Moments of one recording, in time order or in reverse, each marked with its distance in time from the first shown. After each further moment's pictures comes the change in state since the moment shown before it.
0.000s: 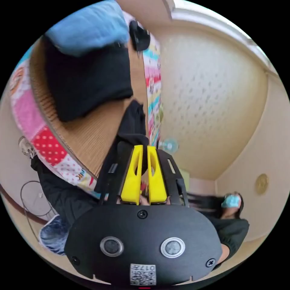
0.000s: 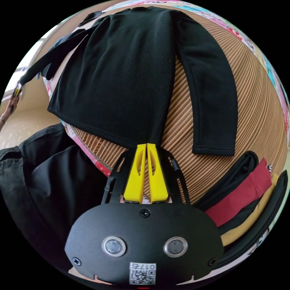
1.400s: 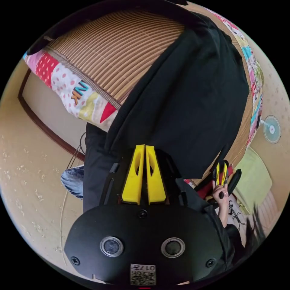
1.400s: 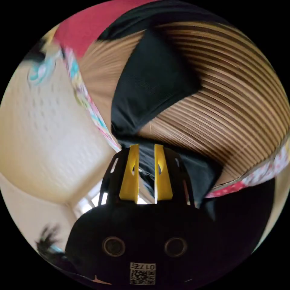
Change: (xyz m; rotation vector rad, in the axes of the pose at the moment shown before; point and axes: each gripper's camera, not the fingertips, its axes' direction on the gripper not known) left arm -0.148 0.163 0.300 -0.540 -1.029 -0.047; right arm 0.195 0.192 0.161 0.707 -1.530 1.513
